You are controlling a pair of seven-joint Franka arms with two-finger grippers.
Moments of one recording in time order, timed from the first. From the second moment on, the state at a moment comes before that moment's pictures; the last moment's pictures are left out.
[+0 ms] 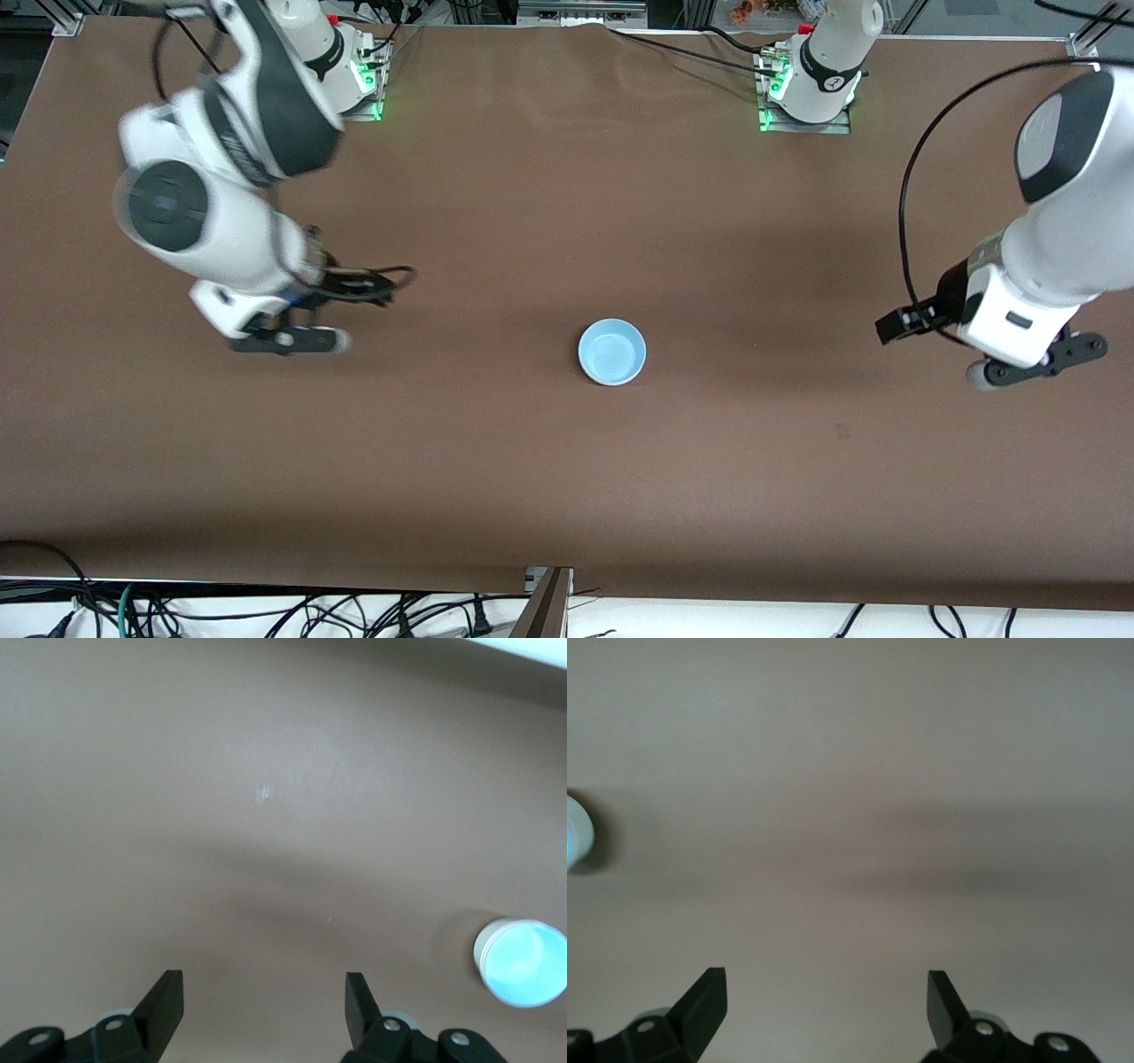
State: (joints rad) left arm 0.27 0.36 -0.53 -1.30 0.20 1.56 -0.50; right arm 0.04 0.36 0.31 -1.40 -0.04 1.59 0.38
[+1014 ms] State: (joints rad) left arm 0.33 0.21 -0.52 -1.35 0.12 1.42 -0.26; right arm 0.03 0.11 -0.02 -1.41 0.04 1.35 0.09
